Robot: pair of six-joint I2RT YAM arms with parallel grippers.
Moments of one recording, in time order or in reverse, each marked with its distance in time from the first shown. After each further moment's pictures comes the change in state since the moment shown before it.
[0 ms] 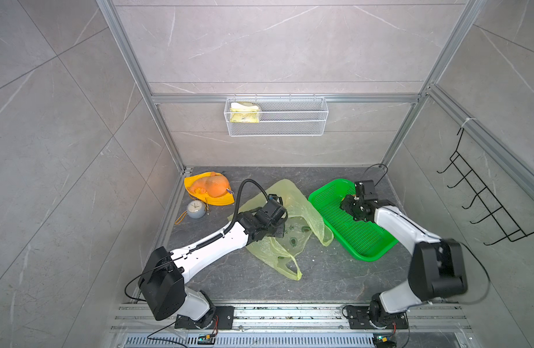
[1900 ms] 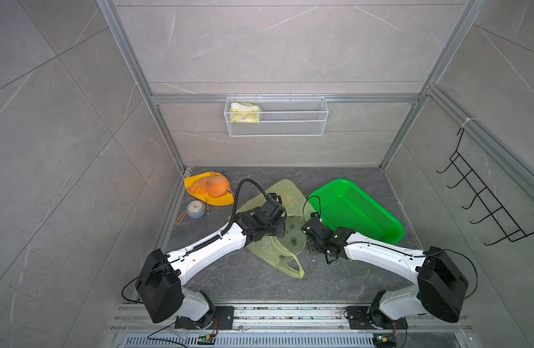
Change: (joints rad) left arm 0.001 -0.023 -0.004 0.023 0.020 -0.022; right arm 0.688 0.022 -0.089 -0.214 0.346 -0.061
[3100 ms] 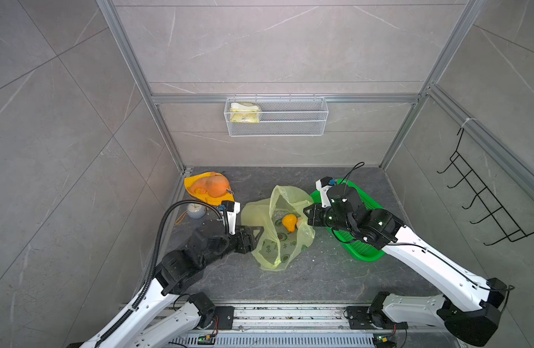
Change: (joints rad) left arm -0.003 -0.726 -0.239 -0.039 0.137 -0.030; right arm -0.044 -0.198 0.437 -0.086 -0.299 0.114
